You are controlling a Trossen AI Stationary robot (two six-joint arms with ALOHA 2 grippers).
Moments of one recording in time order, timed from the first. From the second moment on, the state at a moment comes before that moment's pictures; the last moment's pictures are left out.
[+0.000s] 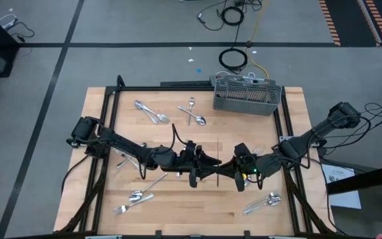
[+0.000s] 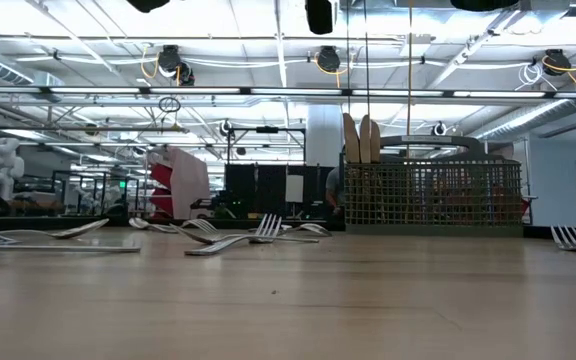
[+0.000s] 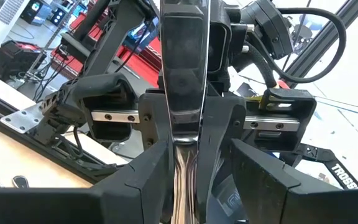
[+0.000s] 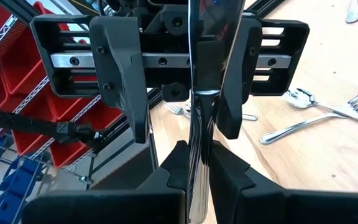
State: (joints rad) left arm -0.29 1.84 1.12 0.92 -0.19 -0.64; right arm 0.54 1.23 0.97 -0.14 0.44 0.95
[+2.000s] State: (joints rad) left arm 0.07 1.77 1.12 0.87 -0.28 -0.36; right arm 0.64 0.97 0.97 -0.62 0.57 0.86
